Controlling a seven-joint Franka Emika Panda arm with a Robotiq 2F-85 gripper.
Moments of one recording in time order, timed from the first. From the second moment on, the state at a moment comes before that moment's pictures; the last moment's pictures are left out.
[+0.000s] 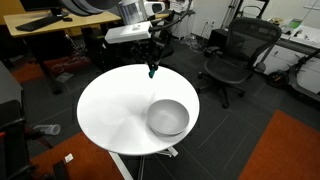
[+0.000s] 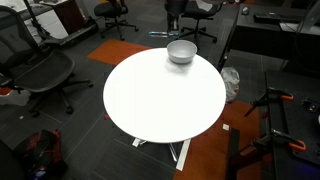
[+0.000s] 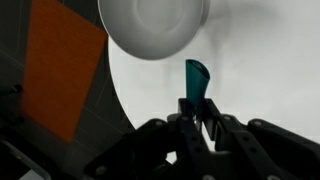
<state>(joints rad) -0.06 0.34 -0.08 -1.97 -0.33 2.56 -0.38</state>
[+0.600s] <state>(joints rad) -0.10 0.36 -0.15 -1.97 -0.33 2.56 -0.20</state>
